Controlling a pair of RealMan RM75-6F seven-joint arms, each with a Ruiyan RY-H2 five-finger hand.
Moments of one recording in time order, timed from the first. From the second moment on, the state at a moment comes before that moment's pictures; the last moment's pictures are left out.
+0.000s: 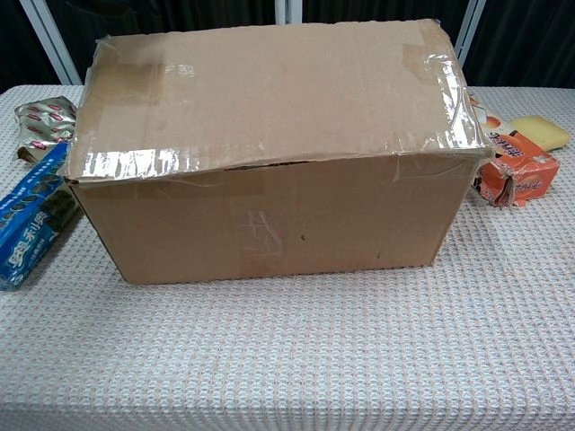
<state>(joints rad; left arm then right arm) -0.87 -0.91 -0.29 -1.83 1.11 0.59 -0.15 0.04 -1.13 0.06 -1.56 -1.49 1.53 -0.02</state>
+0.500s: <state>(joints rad) -0.89 -0.88 -0.29 -1.91 1.11 0.60 -0.15 0.04 -1.13 0.07 -1.55 -1.47 1.51 -0.01</state>
